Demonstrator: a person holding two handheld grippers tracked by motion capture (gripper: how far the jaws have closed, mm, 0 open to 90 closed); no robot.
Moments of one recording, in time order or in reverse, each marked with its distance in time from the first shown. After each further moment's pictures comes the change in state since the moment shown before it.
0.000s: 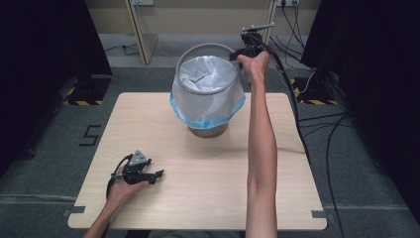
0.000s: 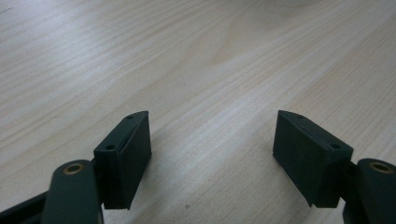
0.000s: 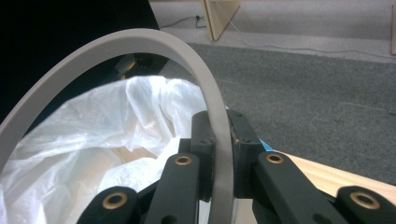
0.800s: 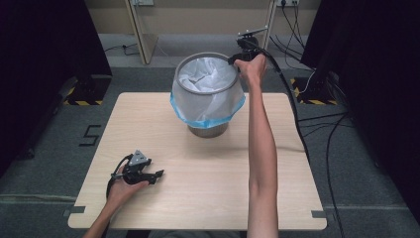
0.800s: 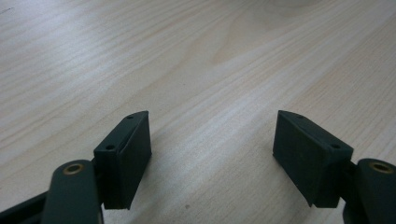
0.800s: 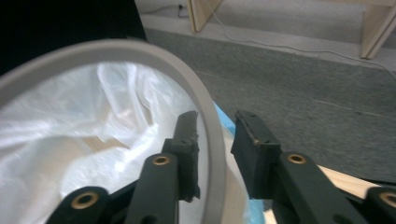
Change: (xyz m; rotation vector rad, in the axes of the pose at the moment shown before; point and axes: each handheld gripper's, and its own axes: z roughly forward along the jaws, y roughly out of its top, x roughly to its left) left arm 0.000 0.000 0.000 0.000 0.000 0.000; right arm 0.002 -0.007 0.013 0.033 -0.094 -0.076
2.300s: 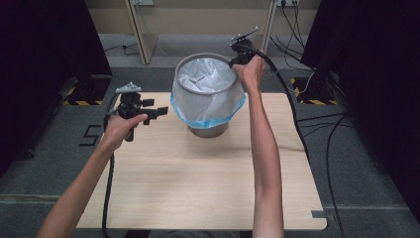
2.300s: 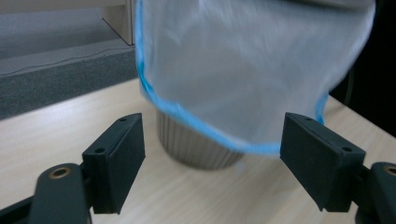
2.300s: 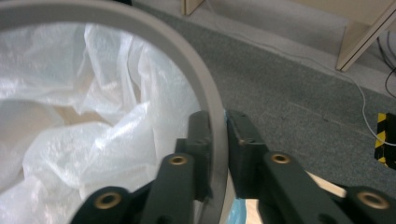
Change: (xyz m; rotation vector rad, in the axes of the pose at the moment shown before) left arm 0.056 0.205 -0.051 -0.226 -0.103 -0.153; right arm 0.010 -0.003 0.005 0.045 -0.071 -0.150
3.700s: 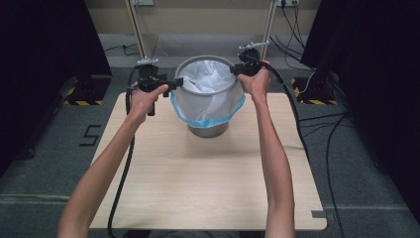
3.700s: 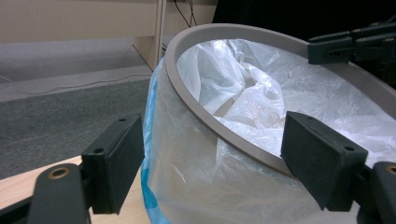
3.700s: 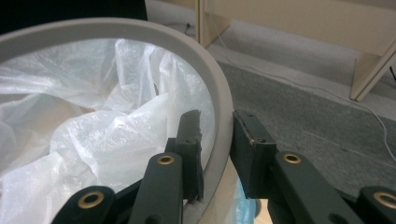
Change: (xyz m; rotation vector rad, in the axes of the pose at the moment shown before) left arm -0.009 0.056 0.051 -0.103 0.103 -0.062; right arm -0.005 -0.039 -0.010 -0.165 0.071 0.001
